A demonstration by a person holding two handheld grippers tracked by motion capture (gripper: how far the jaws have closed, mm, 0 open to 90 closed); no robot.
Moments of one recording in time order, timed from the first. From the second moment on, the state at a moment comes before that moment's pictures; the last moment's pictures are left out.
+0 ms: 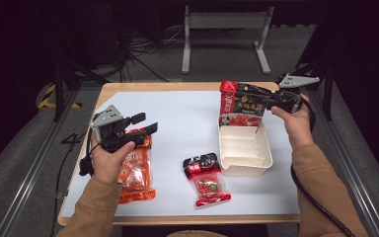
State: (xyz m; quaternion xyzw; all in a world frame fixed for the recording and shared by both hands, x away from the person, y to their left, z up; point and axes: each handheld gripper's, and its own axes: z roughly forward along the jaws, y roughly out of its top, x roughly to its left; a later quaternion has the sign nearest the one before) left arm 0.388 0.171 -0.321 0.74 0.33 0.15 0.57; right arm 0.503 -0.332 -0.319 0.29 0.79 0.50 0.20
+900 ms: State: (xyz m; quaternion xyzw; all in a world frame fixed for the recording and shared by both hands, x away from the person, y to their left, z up) left arm 0.395 0.171 -0.328 0.76 0.32 0.13 0.55; right arm 0.492 -0.329 -0.322 0.31 0.79 0.47 0.23
